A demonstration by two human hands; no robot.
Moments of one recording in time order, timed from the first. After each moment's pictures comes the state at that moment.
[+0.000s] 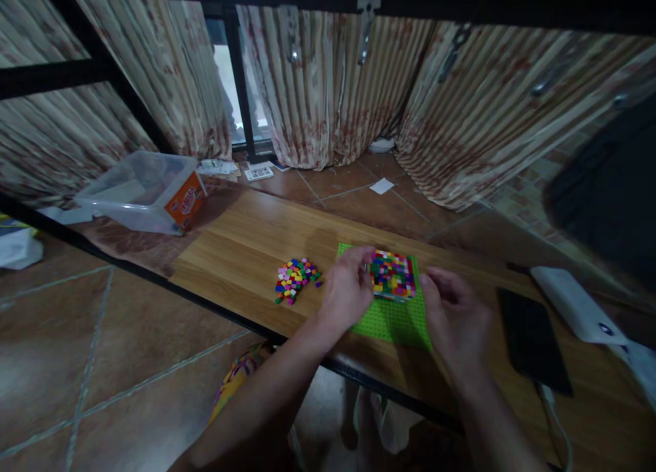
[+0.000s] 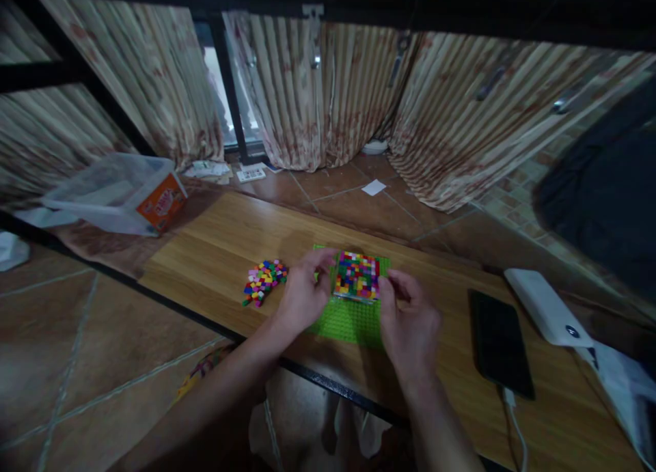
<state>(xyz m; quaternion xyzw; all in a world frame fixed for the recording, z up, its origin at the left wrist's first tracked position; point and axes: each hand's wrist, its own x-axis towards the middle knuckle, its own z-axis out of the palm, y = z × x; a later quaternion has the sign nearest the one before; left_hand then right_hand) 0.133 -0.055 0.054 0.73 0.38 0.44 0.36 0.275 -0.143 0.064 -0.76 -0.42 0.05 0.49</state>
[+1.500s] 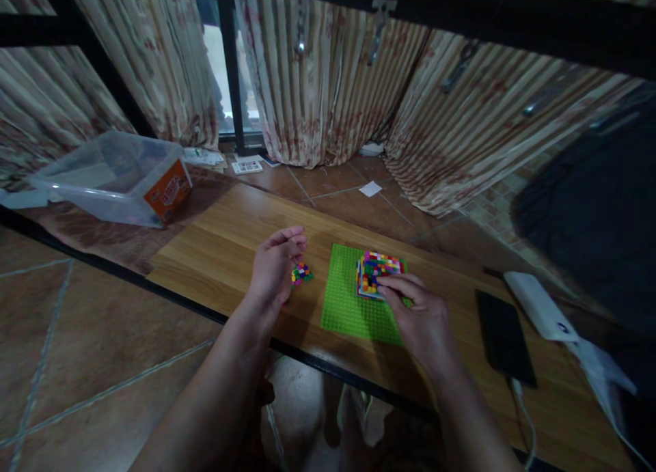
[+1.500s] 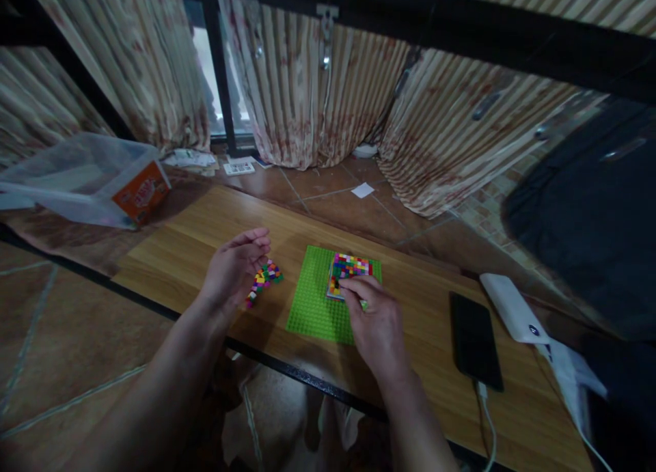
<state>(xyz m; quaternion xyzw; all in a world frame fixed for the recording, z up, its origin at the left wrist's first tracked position) 0.061 -0.009 0.075 0.27 0.41 0.54 0.68 0.259 -0.134 0.066 -0.67 -0.59 0.12 0.43</state>
